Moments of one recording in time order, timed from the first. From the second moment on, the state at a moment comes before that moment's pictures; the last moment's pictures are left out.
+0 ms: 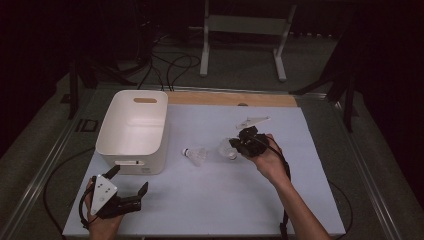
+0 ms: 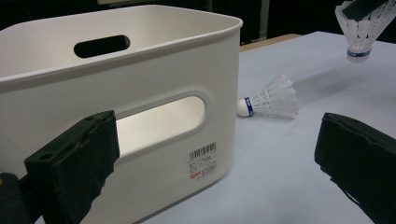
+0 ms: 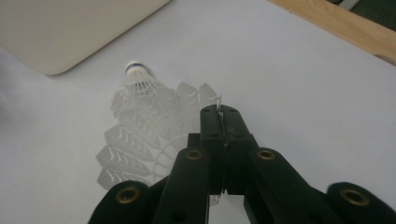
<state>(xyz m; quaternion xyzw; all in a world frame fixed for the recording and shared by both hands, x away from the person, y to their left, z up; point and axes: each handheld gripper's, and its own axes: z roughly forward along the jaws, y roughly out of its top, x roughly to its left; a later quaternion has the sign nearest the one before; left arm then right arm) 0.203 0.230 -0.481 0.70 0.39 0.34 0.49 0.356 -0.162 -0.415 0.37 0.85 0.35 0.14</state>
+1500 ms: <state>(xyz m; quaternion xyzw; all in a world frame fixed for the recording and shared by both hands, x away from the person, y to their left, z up) 0.203 0.228 -0.481 0.70 0.39 0.34 0.49 0.359 -0.154 -0.388 0.36 0.83 0.39 0.16</state>
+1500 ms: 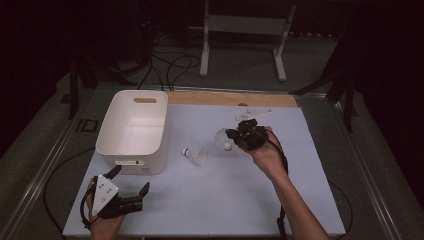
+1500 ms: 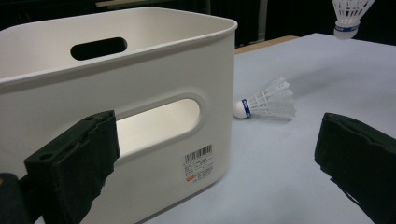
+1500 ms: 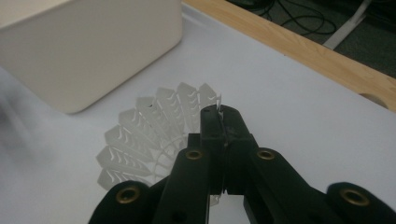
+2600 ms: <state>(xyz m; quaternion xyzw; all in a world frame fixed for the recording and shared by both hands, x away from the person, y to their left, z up) 0.202 0.230 -0.481 0.69 0.39 0.34 0.50 0.367 -0.153 -0.369 0.37 0.81 0.42 0.18</state>
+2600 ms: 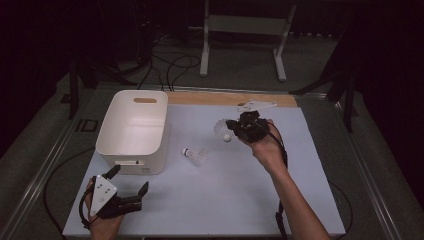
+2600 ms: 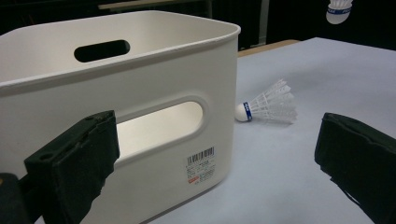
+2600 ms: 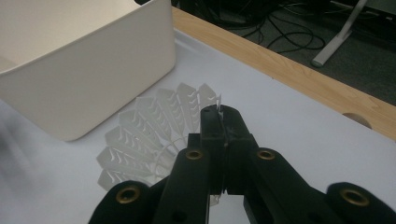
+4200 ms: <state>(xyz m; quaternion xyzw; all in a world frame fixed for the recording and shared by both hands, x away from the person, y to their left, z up) 0.203 0.230 -0.481 0.69 0.39 0.34 0.50 0.378 -0.145 -0.349 0.37 0.79 0.45 0.17</state>
